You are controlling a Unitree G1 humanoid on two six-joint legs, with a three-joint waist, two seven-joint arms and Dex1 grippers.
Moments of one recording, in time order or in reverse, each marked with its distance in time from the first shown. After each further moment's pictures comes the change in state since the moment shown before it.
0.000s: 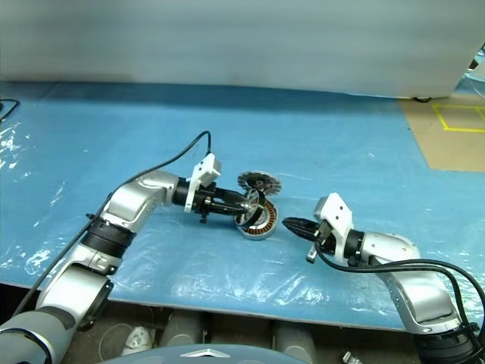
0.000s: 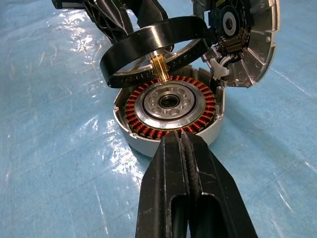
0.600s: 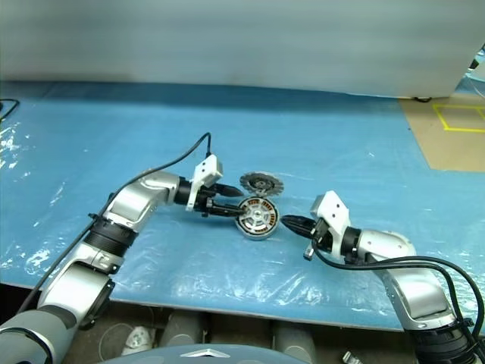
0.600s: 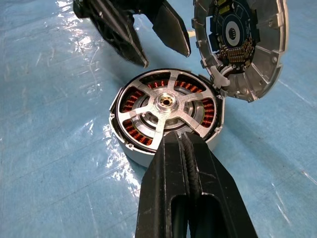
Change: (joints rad) left arm -0.003 -0.029 0.024 0.014 0.011 -0.005 0.052; right arm -0.034 0.013 0.028 0.028 -0.022 -0.017 0.000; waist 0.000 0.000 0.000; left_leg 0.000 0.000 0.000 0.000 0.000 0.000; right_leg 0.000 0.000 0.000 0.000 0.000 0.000
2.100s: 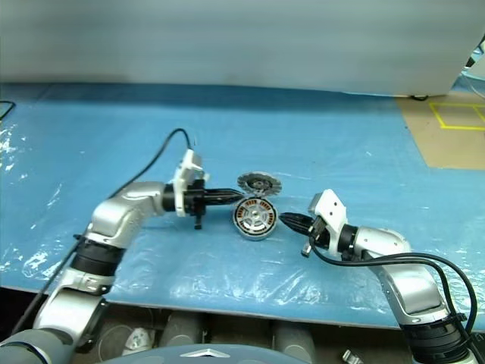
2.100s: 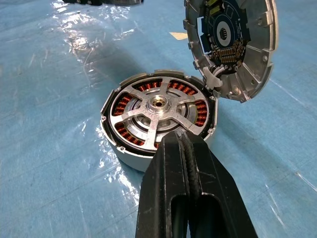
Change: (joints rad) left arm 0.163 0.047 0.164 -0.187 -0.212 0.064 0.050; right arm -0.017 0.012 0.011 0.032 -0.014 -0.030 -0.003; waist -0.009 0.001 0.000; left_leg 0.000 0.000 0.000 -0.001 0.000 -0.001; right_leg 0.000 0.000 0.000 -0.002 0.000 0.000
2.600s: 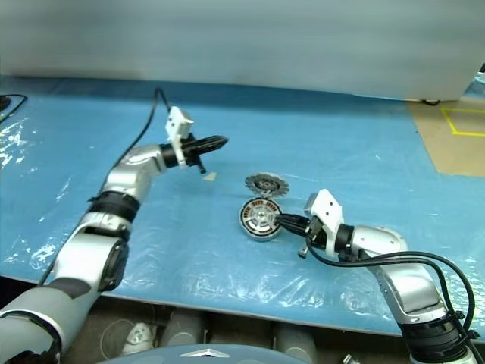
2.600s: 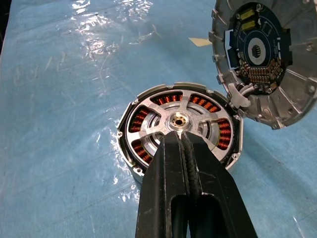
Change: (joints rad) left arm -0.456 -0.156 0.092 0.836 0.220 -0.554 0.111; right arm -0.013 0.000 0.022 -0.026 0.008 0.034 0.002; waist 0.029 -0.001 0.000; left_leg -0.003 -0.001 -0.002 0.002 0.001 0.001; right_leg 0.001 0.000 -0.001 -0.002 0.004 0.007
